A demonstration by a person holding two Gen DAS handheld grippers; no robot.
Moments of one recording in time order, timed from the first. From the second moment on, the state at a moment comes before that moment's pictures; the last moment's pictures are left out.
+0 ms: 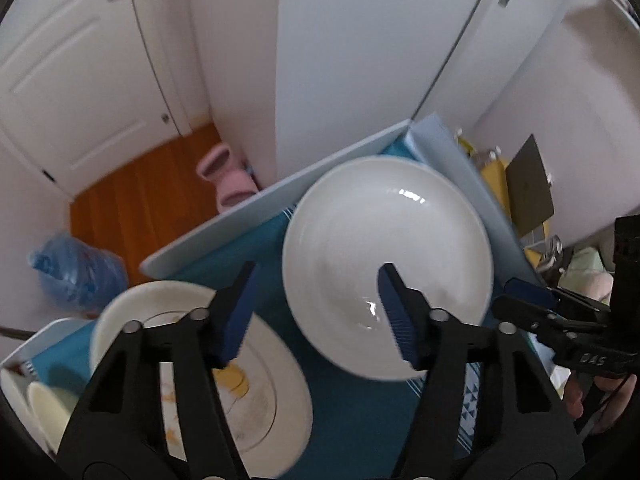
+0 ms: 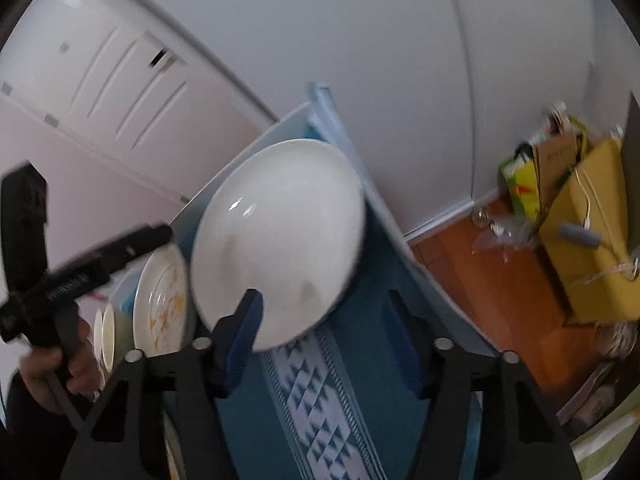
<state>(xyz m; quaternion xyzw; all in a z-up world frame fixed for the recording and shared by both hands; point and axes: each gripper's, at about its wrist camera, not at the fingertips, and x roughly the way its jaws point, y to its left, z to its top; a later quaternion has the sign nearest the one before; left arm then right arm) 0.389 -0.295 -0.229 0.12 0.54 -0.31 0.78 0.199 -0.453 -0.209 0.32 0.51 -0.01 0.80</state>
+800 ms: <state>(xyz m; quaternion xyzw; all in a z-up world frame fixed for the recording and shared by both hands) 0.426 -0.311 -0.283 0.14 0.57 -0.31 0.75 0.225 -0.443 -0.242 0.29 0.52 -0.03 0.80</state>
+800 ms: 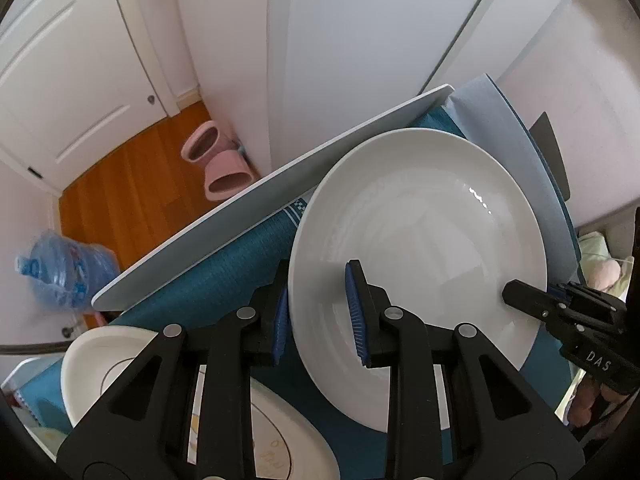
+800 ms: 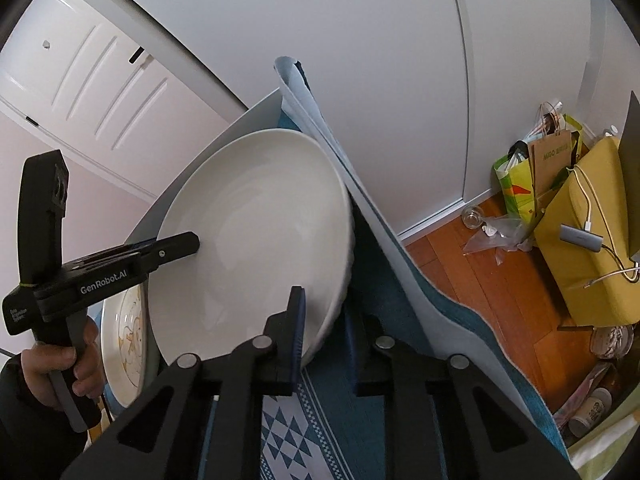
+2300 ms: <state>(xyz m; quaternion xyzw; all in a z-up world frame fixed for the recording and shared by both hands) 0.160 -0.023 -0.183 -0.10 0.51 -0.03 0.85 0.139 -0.243 -0.146 0.09 0.54 0.28 0.79</state>
